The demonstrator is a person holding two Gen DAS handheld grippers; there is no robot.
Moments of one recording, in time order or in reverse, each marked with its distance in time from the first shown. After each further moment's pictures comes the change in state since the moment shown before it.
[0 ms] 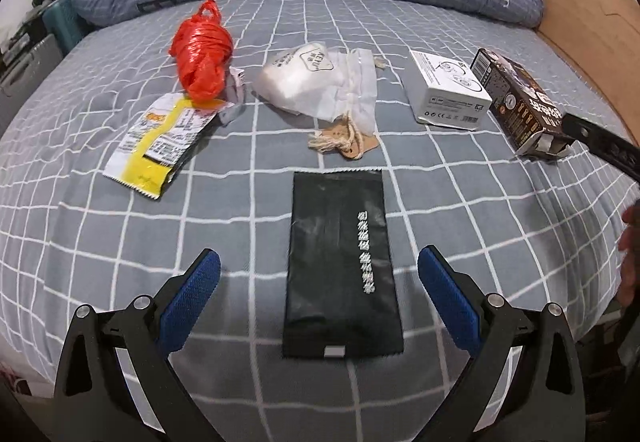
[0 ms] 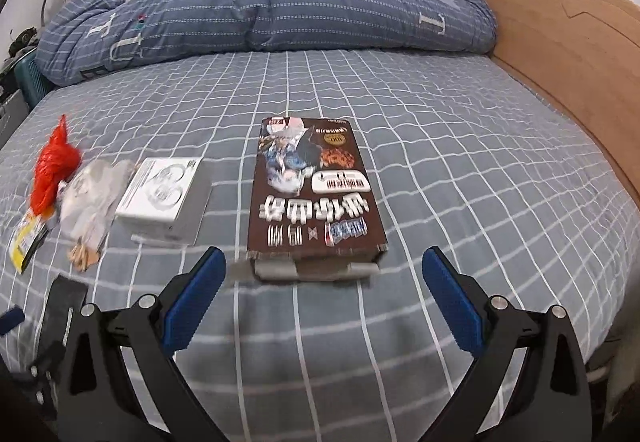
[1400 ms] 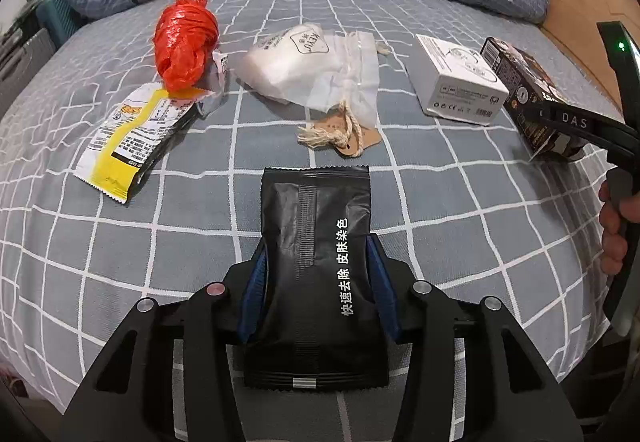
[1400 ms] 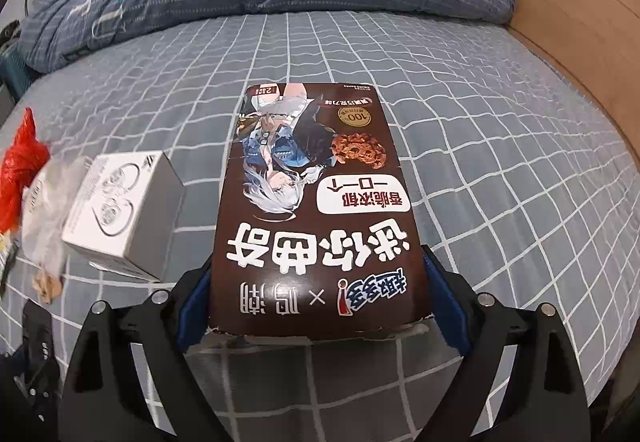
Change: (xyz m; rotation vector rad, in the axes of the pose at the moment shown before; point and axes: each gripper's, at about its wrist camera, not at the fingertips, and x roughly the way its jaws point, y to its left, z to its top) left arm 0.028 -0.002 0.006 -0.012 0.025 -0.008; right arm 0.070 0.010 0.014 0.008 0.120 0.012
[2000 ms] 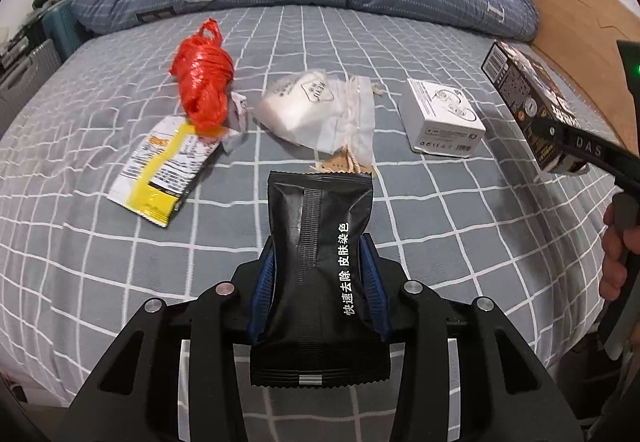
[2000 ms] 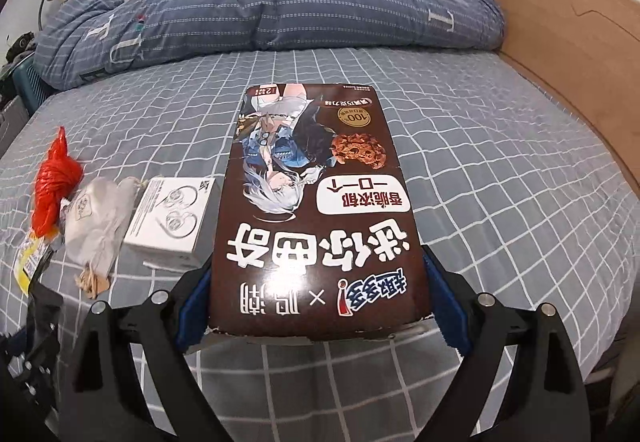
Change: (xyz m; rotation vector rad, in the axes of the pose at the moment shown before) left arm -0.042 0.010 0.008 -0.001 -0.069 -0.024; right arm -0.066 0.006 -0.007 -0.006 -0.103 -0.001
